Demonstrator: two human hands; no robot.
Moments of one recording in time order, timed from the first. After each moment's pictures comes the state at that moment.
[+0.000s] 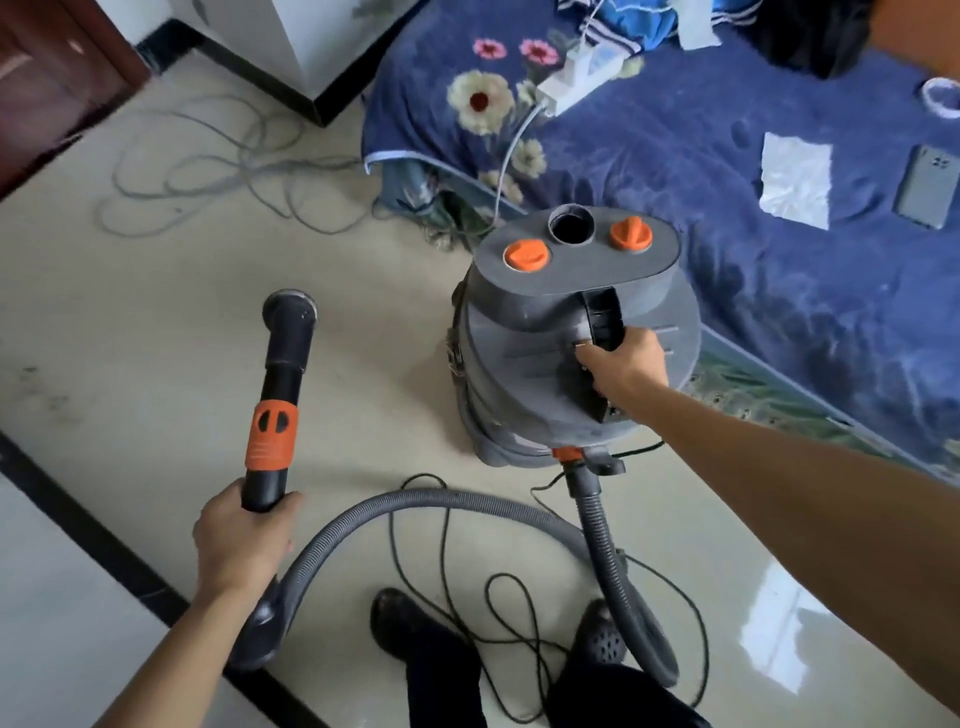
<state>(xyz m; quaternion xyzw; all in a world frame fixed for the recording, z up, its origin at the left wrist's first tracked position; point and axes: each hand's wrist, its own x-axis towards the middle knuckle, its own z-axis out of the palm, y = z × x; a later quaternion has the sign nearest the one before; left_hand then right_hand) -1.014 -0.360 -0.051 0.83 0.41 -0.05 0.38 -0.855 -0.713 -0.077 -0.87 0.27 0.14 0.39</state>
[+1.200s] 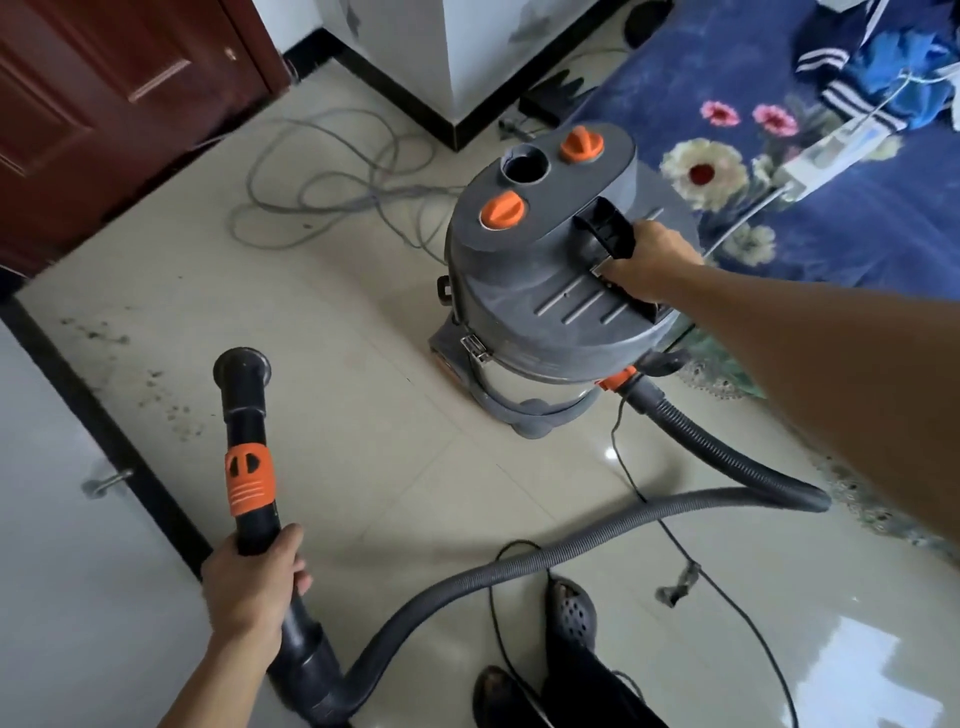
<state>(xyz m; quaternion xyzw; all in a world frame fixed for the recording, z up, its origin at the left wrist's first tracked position) -0.920 -0.125 -0.089 0.65 0.59 0.05 0.48 -0.577 -0.445 -0.064 -0.97 0.04 0.19 0.16</state>
